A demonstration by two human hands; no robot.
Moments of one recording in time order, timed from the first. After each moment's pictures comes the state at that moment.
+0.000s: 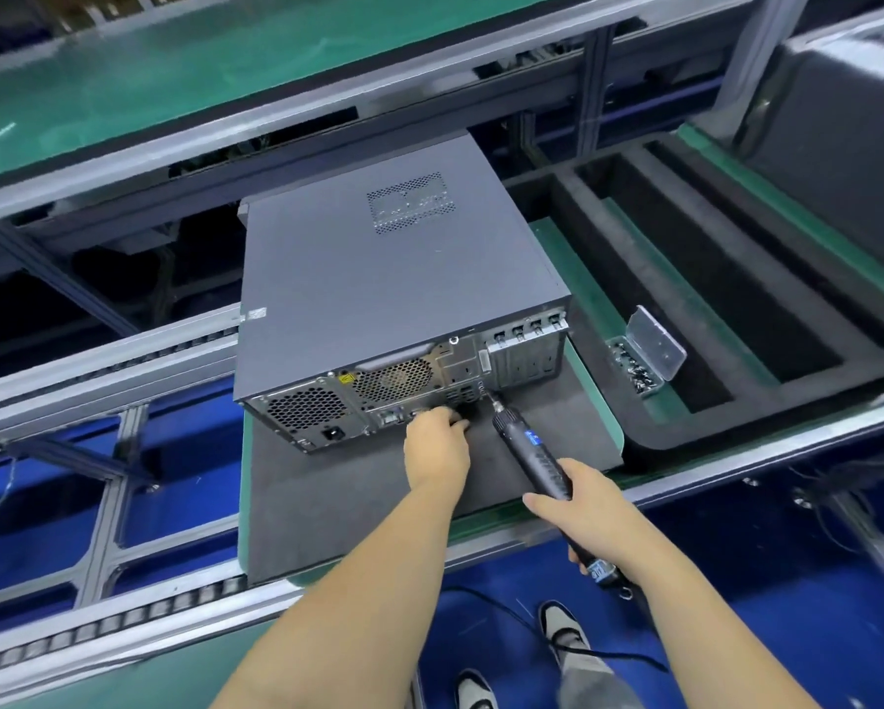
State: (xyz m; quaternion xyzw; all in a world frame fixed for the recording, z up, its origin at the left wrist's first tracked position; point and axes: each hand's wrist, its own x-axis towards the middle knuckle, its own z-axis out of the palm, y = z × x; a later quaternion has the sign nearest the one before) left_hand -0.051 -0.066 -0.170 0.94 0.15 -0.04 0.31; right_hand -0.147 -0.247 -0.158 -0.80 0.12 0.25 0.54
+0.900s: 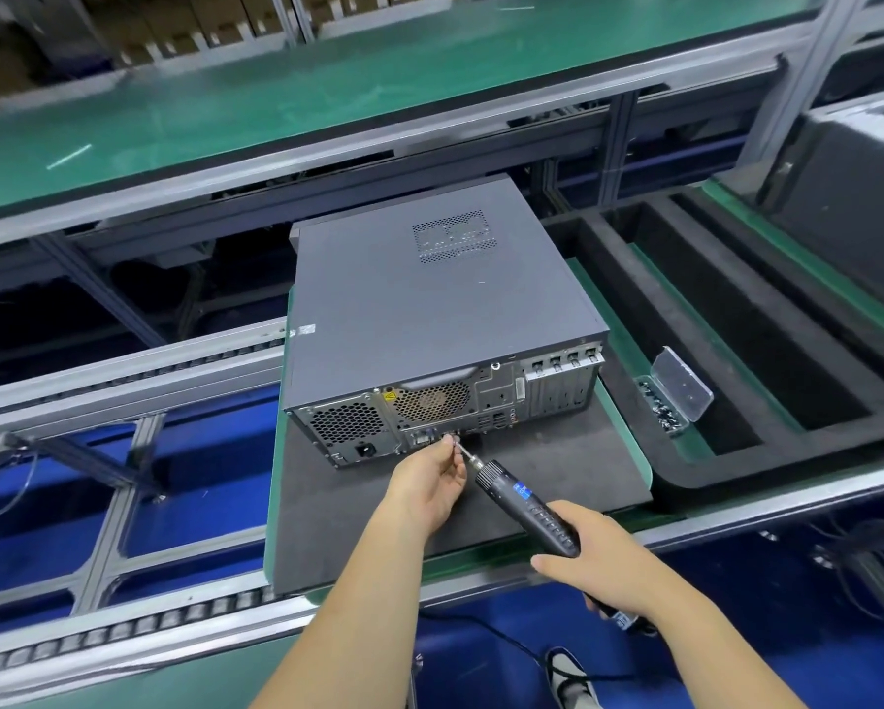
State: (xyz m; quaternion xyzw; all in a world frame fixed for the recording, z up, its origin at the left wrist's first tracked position) left_hand -0.058 -0.015 -0.150 0.38 0.37 -0.16 0.83; right_hand -0.154 -0.231 -0.152 -0.83 0.01 0.28 0.49
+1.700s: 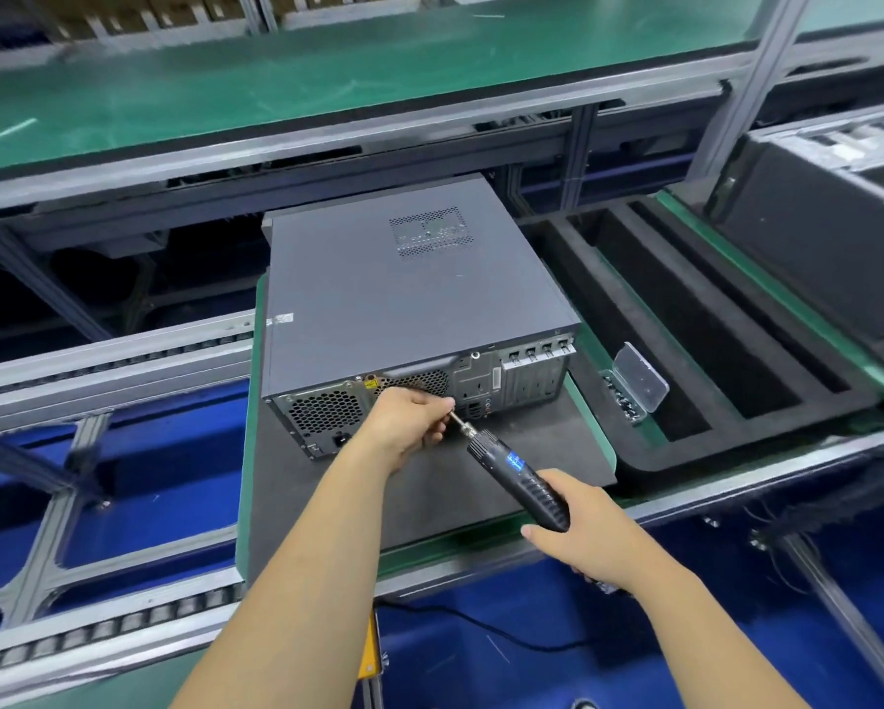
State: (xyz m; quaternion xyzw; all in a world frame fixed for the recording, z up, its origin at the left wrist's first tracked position) left_hand -0.029 -0.009 -0.107 0.71 0.15 -0.20 0.66; right_hand -0.162 -0.239 -0.129 -0.87 0.01 0.21 0.44
